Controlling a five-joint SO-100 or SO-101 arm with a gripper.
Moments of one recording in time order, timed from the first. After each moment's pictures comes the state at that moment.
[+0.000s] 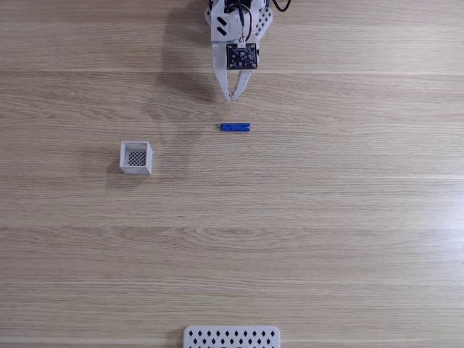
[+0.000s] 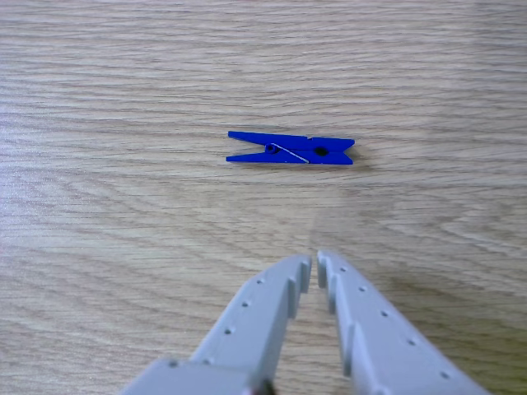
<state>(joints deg) 3.8 192.8 178.9 78.8 -94.4</state>
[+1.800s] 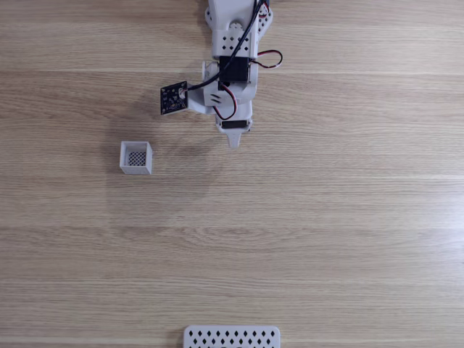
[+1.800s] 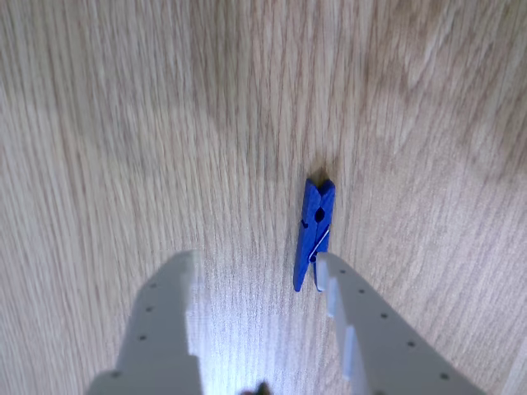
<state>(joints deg) 3.9 95.0 112.5 78.3 -6.4</state>
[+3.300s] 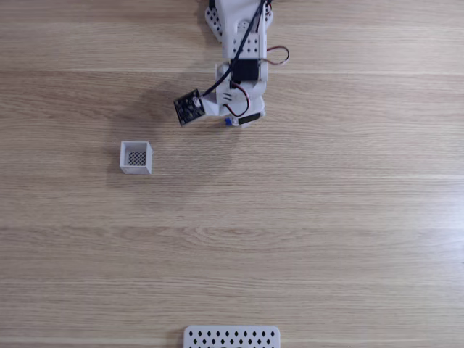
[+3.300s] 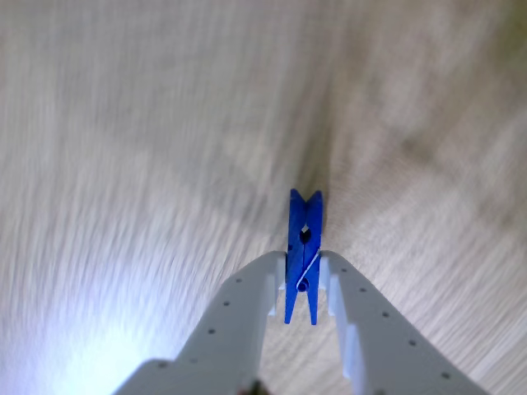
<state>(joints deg) -0.1 98.6 125.1 69.7 -24.3</state>
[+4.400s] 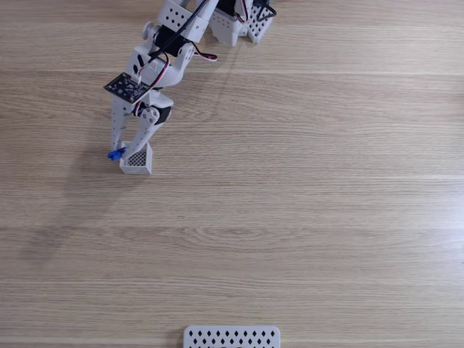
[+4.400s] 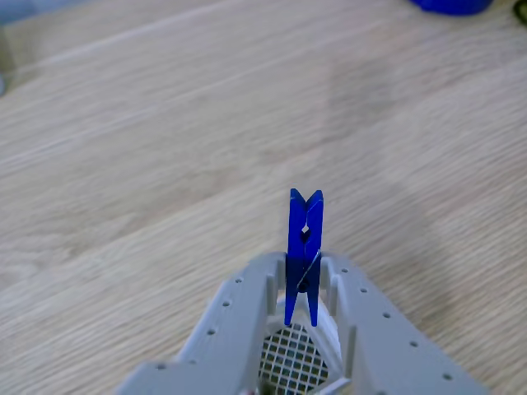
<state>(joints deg) 33.8 102.5 129.4 14.2 -92.8</state>
